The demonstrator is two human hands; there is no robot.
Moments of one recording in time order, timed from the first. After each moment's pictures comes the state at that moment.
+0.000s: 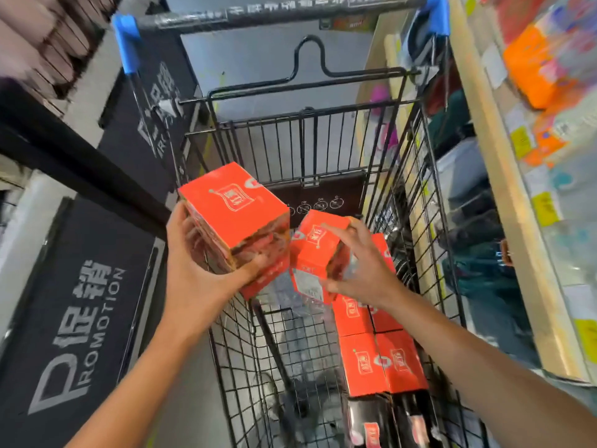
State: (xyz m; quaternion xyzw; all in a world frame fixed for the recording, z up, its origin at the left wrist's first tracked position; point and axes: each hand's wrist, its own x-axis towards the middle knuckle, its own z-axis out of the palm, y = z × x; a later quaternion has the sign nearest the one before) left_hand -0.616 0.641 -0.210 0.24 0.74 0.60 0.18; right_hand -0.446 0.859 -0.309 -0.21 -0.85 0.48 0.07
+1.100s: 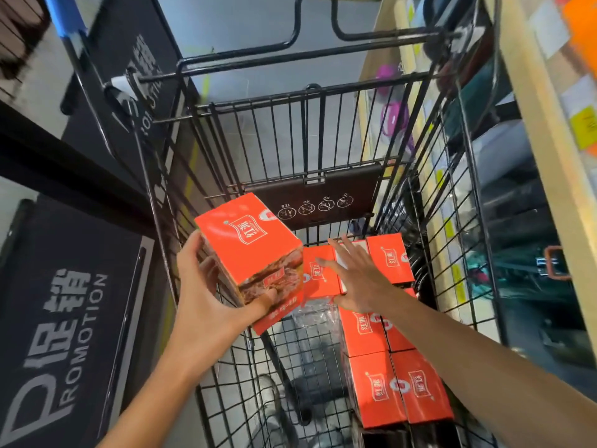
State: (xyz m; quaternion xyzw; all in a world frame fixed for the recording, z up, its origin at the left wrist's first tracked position) left_hand -0.626 0.654 -0.268 0.20 0.76 0.53 0.31; right_hand -0.467 0.886 -0.444 -0.16 -0.94 0.20 -0.20
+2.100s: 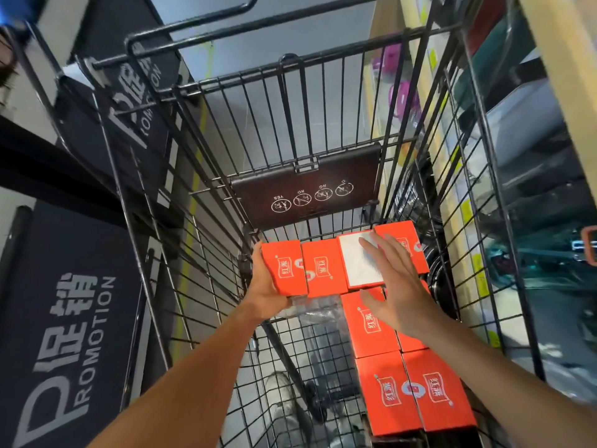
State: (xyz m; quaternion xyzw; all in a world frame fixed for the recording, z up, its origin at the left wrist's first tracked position) left_hand -0.617 0.711 -0.422 0.17 0.83 0.32 0.43; right_hand -0.405 0.882 -0.428 -0.29 -0.89 0.35 0.02
